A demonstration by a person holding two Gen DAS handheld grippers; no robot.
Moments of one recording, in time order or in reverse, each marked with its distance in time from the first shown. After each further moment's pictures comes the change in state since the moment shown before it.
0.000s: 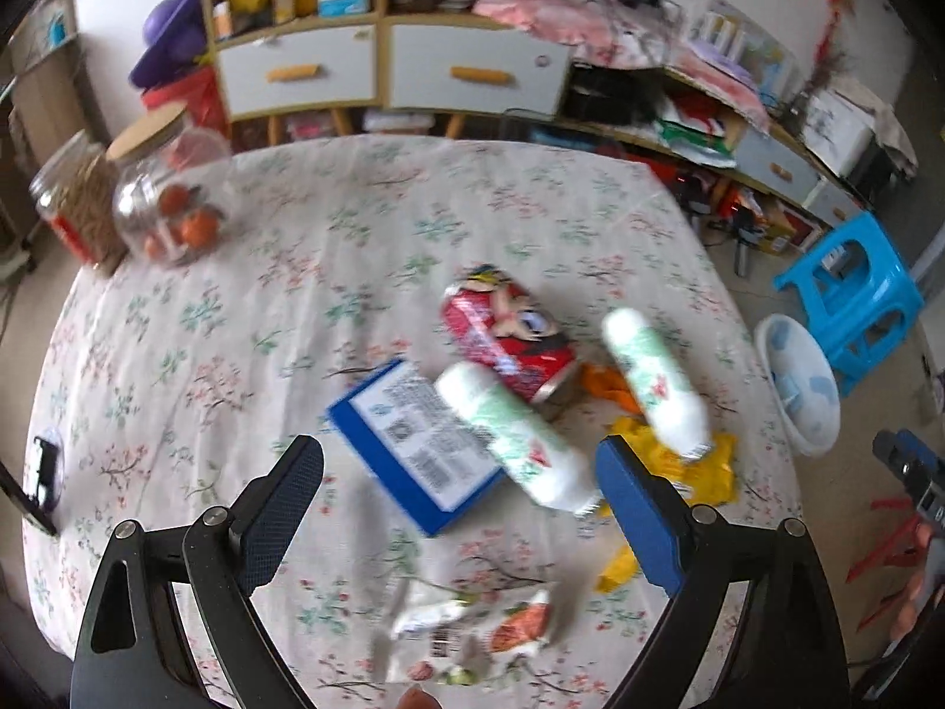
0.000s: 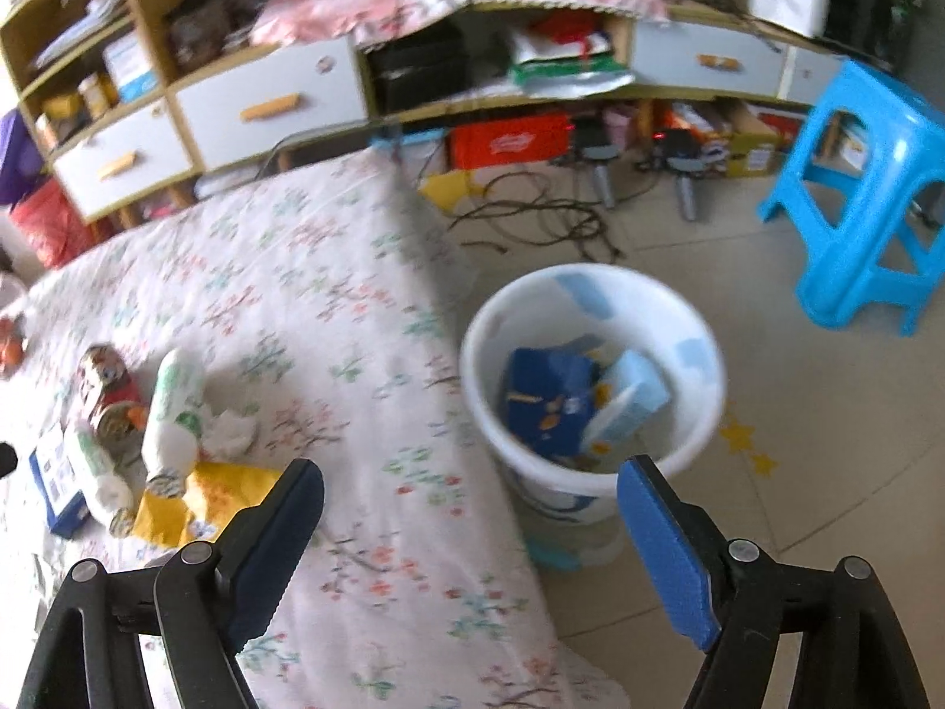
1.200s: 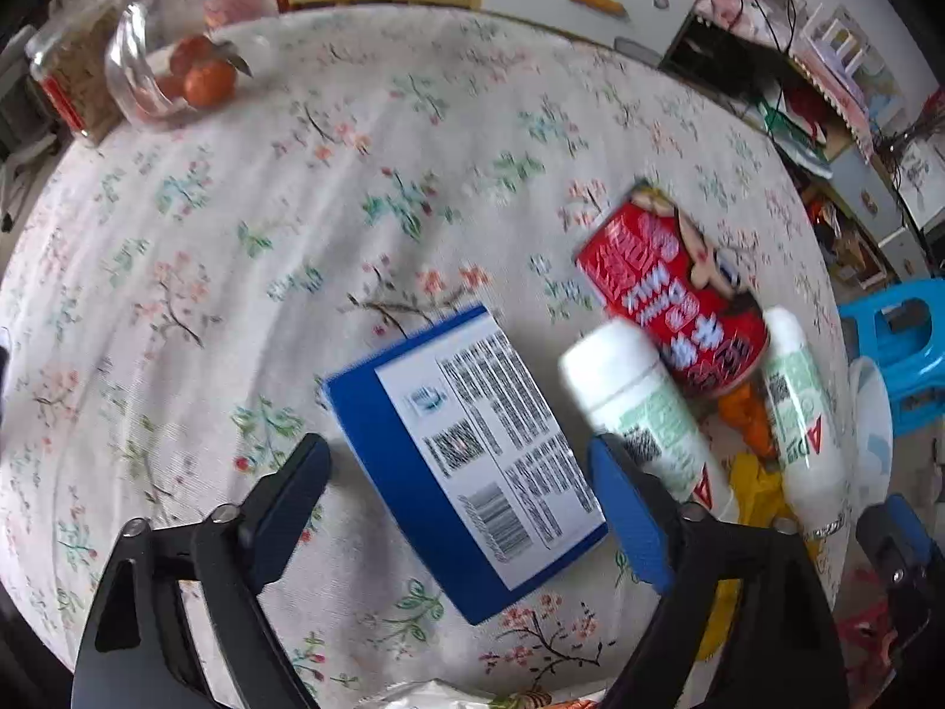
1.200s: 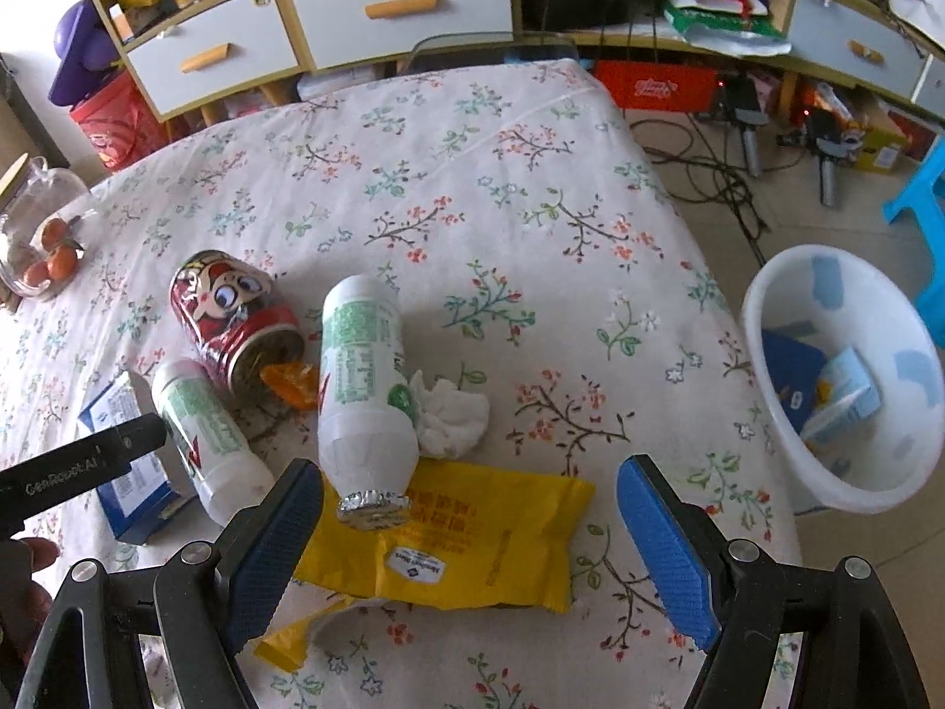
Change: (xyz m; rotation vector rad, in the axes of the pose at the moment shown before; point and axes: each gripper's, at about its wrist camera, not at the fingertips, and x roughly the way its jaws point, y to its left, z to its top) left arm 0.103 0.023 0.000 -0.188 0.195 0.065; right arm 0.077 0.126 0.002 -0.103 0.133 0.106
